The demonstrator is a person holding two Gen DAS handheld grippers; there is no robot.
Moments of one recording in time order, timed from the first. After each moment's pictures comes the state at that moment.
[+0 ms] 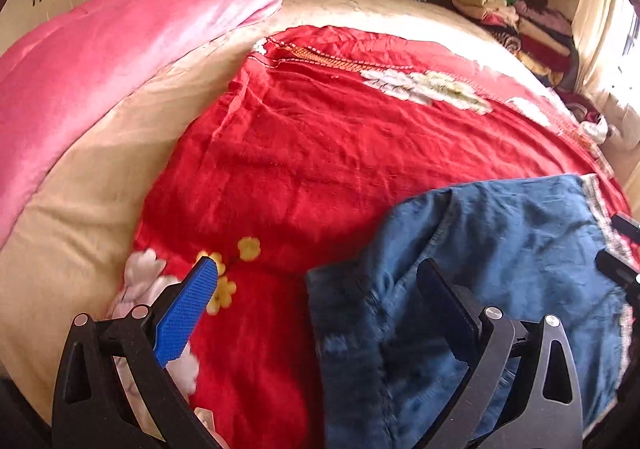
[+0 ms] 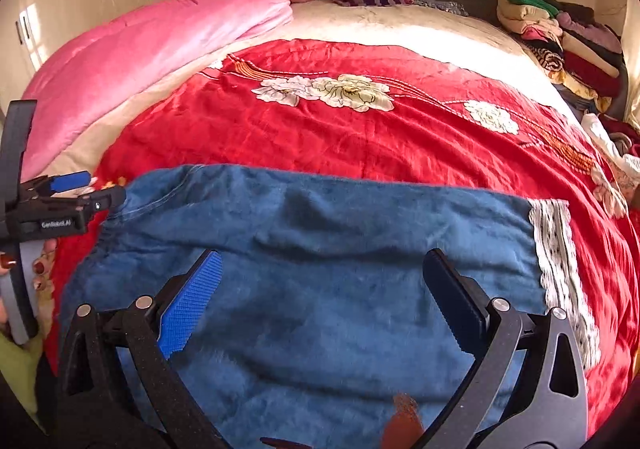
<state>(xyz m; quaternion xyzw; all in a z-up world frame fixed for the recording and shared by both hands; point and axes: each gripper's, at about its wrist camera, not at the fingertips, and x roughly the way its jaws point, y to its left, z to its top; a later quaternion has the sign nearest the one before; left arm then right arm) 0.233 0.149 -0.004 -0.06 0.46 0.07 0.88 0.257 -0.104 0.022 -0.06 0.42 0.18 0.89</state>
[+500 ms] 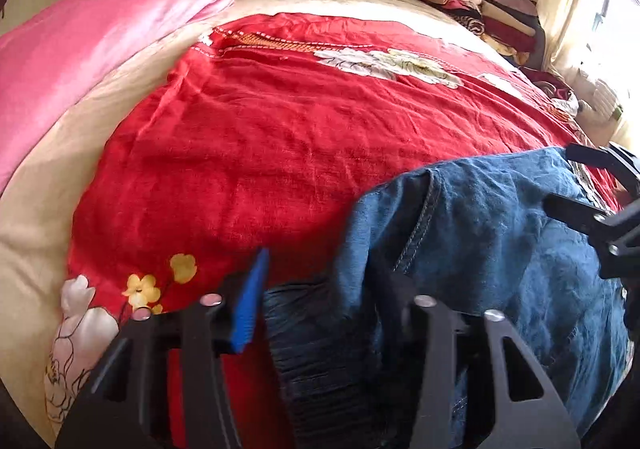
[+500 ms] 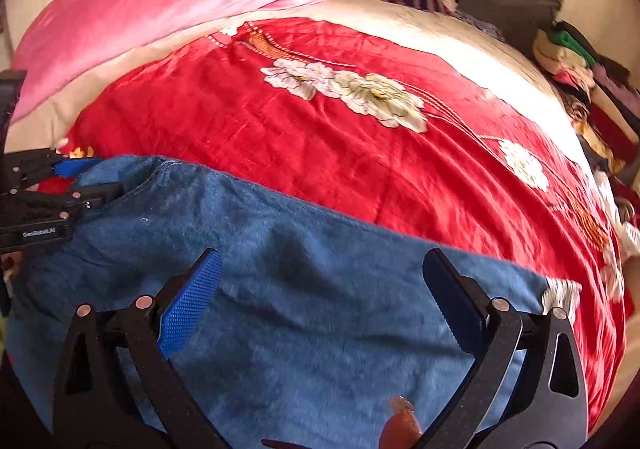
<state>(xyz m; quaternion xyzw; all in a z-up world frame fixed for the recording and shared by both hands) 0.251 0.136 -0.033 -0.05 0.45 -0.01 0.89 0.306 -0.068 -0.002 -0.17 0.42 0.21 0.87</state>
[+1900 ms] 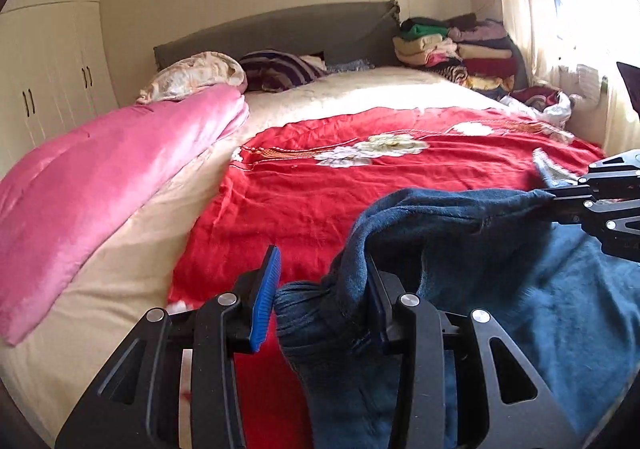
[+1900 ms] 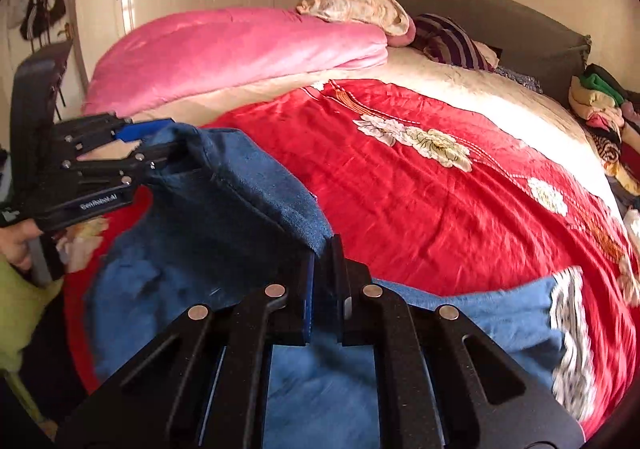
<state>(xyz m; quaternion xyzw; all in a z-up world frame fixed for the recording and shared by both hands) 0.136 0.101 0.038 0.06 0.29 0.02 0.96 0.186 -0.083 0.043 -0.13 0.33 0.32 0.88</state>
